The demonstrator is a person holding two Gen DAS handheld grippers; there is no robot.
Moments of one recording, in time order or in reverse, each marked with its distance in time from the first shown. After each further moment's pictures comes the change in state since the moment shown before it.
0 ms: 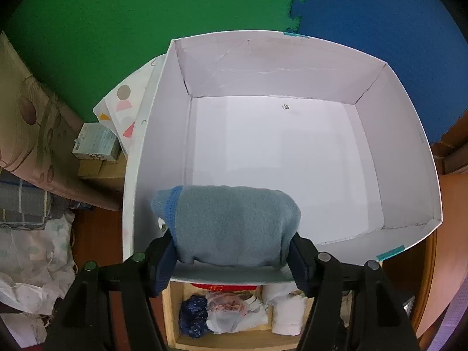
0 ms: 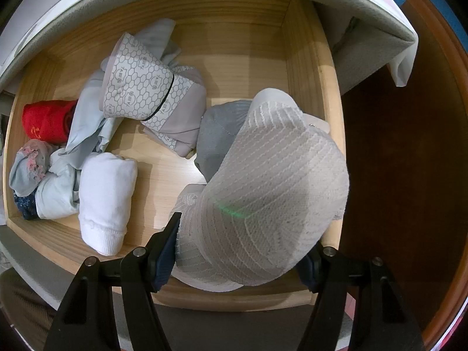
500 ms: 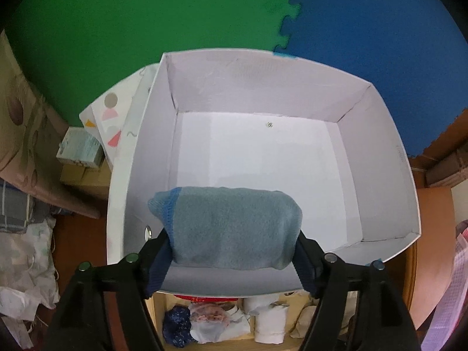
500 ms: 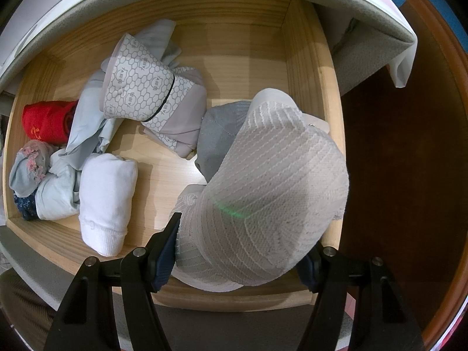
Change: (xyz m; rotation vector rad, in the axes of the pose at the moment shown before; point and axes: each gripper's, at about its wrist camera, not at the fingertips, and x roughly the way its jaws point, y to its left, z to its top) left arm -0.008 0.005 0.008 -0.012 -0.058 -0.111; right arm 0.001 0.003 0.001 -0.002 -0.002 -0.003
